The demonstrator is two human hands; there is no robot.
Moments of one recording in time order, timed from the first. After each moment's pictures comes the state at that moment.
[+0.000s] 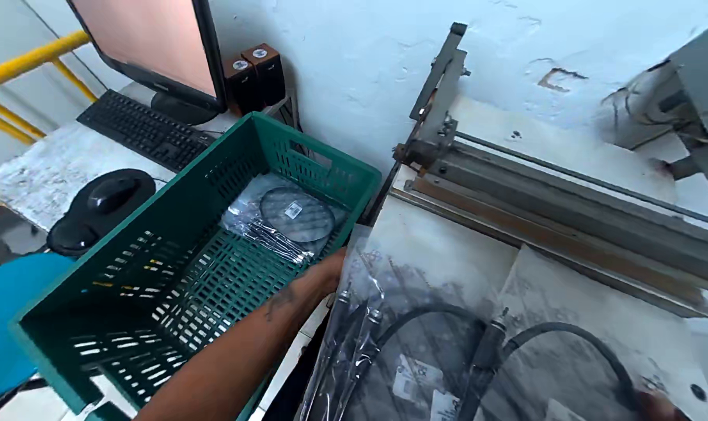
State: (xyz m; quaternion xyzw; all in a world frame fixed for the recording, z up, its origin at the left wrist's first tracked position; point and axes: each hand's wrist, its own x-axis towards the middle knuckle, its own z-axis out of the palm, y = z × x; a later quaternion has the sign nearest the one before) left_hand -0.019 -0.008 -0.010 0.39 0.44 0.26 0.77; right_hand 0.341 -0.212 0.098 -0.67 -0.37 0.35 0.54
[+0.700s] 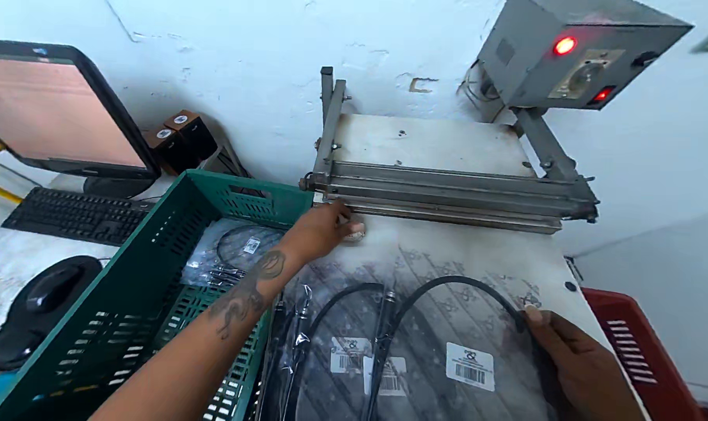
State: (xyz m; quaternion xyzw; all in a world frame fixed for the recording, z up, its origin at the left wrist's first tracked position) left_hand 0.048 0.037 0.152 0.82 0.45 0.08 0.33; right_hand 0.312 -0.222 0.124 -0.69 -0.34 0.31 0.56
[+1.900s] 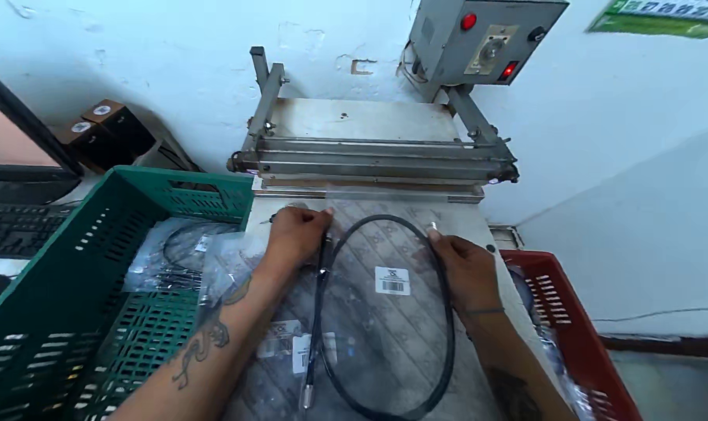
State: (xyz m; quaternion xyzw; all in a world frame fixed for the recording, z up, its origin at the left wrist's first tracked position) left_hand 0.120 -0.035 0.158 0.60 0.58 0.22 0.50; right_hand 0.342 -0.164 0.107 -0.72 -0.29 0.27 0.56
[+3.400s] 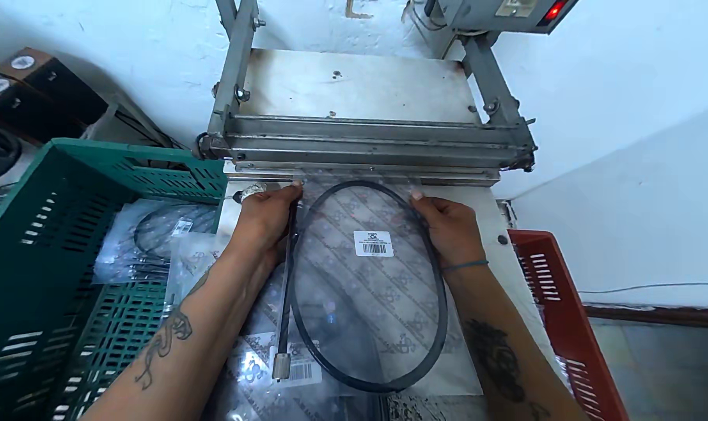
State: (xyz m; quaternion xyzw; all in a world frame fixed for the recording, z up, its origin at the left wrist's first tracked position) left_hand 0.126 0.000 0.128 0.38 0.61 0.32 0.62; right_hand 0.348 -0.099 0.106 -0.76 -0.28 0.31 0.50
